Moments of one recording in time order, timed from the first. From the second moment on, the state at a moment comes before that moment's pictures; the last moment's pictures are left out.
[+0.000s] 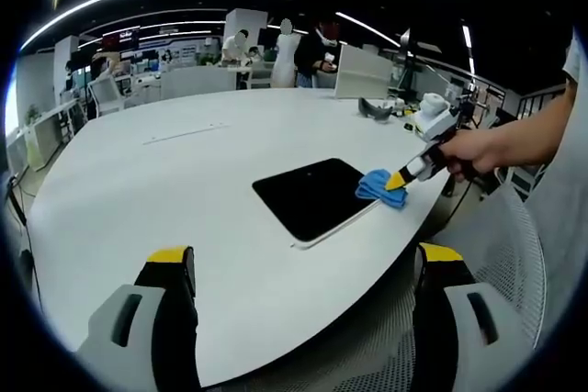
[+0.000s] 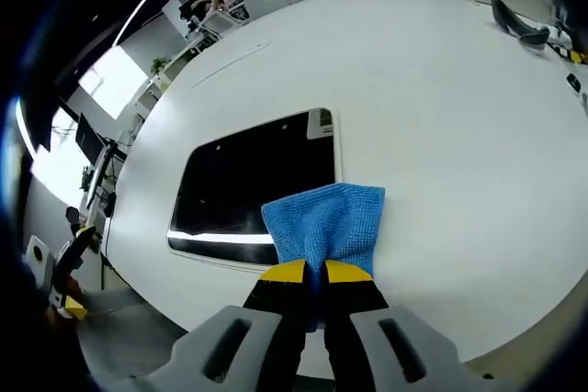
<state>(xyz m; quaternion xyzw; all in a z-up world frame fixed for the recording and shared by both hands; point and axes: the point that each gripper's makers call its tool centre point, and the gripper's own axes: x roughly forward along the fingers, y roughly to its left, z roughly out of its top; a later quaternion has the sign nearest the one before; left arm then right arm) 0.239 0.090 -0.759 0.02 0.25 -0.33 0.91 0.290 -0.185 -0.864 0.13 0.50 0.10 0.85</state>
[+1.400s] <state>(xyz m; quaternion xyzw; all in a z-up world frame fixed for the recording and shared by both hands) 0.249 0.100 -0.762 0.01 0.24 -0.30 0.92 0.344 -0.181 -0.865 0.11 0.50 0.10 0.85</state>
